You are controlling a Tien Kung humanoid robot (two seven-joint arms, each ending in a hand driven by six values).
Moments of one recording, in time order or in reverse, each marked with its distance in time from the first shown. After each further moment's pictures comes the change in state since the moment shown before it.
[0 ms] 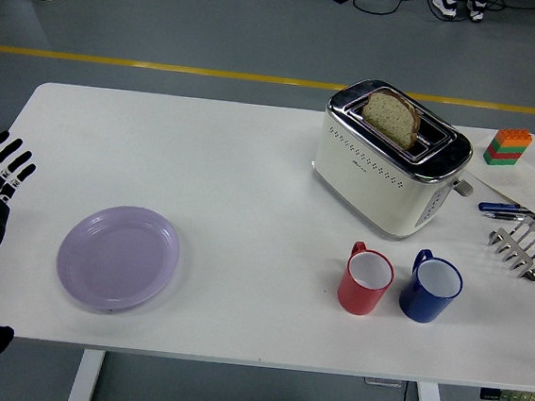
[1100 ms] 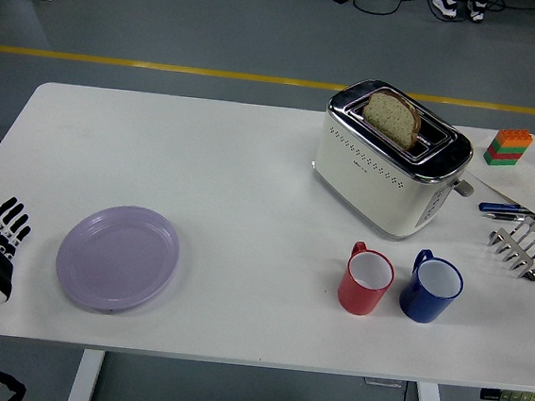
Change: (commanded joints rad) left arm -0.087 0.114 0.322 0.475 -0.192 -0.152 -0.324; right arm -0.035 0.038 0.003 -0.005 0.020 0.010 -0.005
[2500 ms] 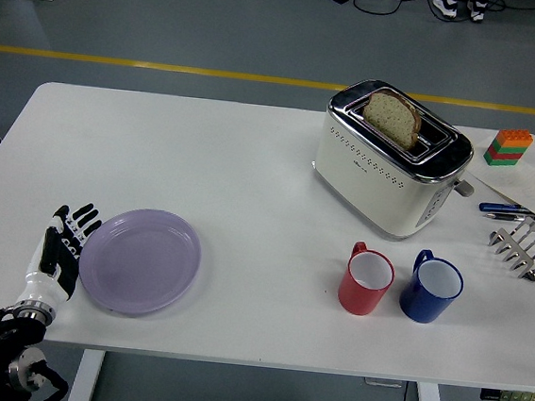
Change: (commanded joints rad) left arm -0.119 -0.037 0.206 0.075 -0.076 -0.056 0.025; right arm -0.001 0.008 0.012 0.001 -0.006 0.002 -0.002
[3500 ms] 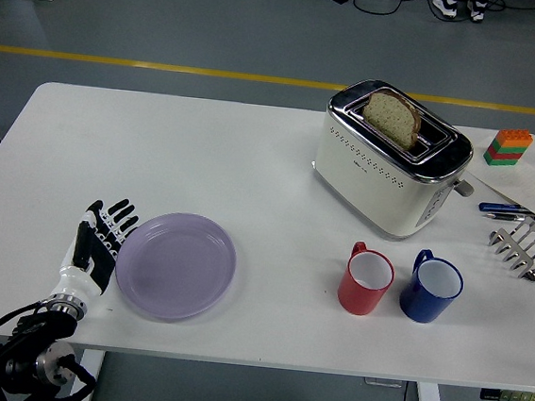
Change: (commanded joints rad) left arm -0.055 -0.045 0.085 0.016 -0.075 -0.035 0.001; right arm 0.005 0.004 -0.011 -0.005 0.000 0.002 0.000
